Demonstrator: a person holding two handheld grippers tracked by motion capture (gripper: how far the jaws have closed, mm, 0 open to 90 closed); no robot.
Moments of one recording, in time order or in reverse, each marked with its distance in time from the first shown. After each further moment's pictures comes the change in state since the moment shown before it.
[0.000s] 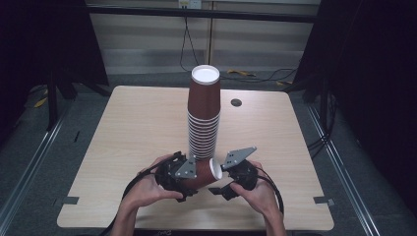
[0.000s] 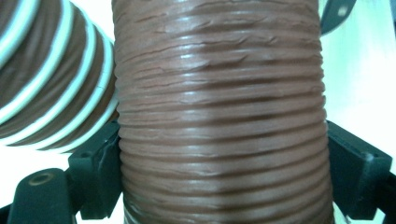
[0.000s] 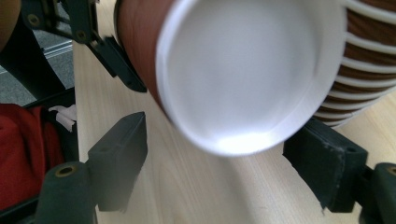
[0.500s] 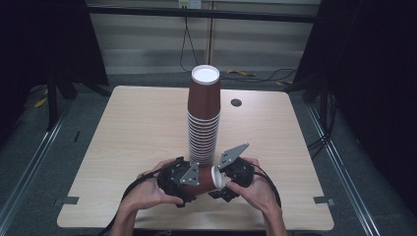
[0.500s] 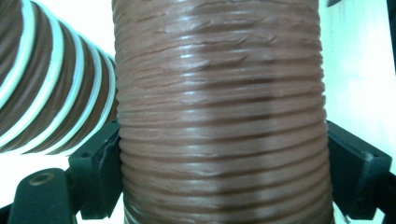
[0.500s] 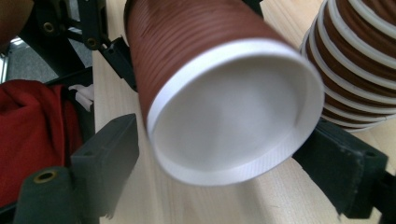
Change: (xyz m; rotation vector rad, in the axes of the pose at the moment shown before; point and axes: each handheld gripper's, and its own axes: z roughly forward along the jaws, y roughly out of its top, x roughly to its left) left arm -0.009 0.002 0.007 0.066 -0.042 0.050; right arm -0.004 0.010 0.006 0.096 0.087 -0.037
